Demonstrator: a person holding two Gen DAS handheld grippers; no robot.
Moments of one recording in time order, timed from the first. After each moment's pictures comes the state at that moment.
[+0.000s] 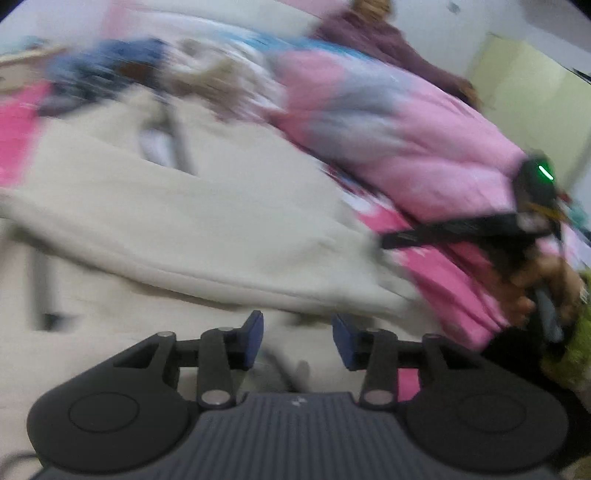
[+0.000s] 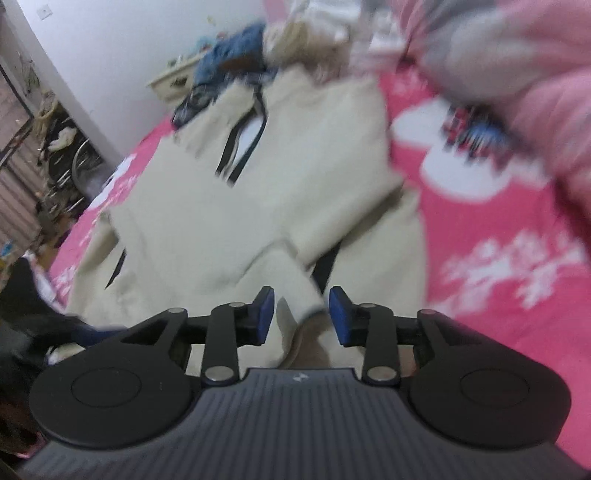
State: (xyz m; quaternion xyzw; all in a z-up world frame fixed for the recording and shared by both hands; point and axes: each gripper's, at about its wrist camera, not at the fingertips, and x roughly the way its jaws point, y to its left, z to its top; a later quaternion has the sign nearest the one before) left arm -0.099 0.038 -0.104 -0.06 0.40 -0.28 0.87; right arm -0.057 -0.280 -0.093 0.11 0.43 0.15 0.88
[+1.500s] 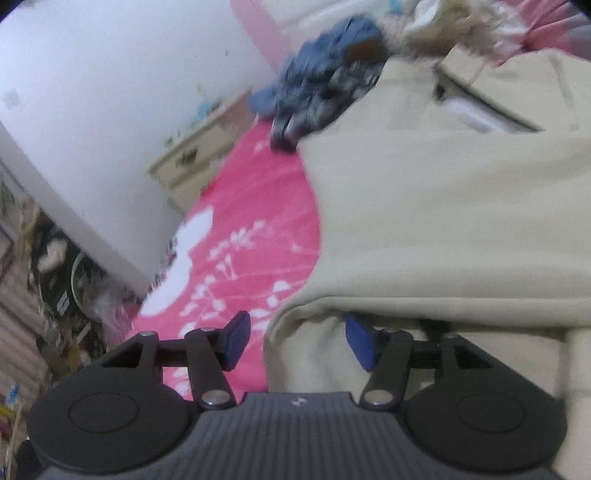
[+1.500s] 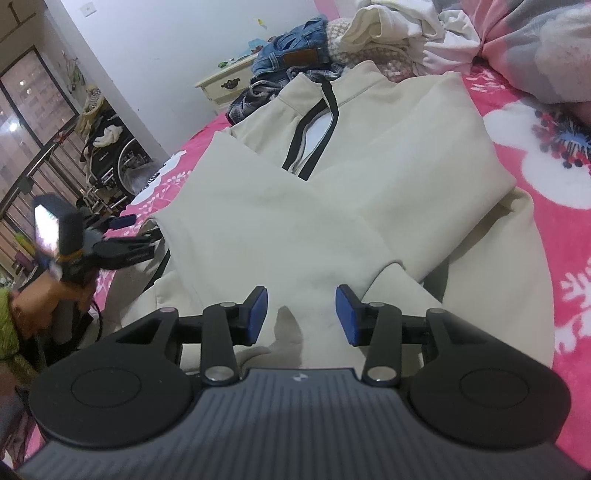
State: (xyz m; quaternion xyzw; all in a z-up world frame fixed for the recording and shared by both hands) left arm 0.030 0.106 -0.152 0.23 0.38 0.09 0.89; right arm -0.047 -0.223 -0.123 0.14 0.41 0.24 0.87
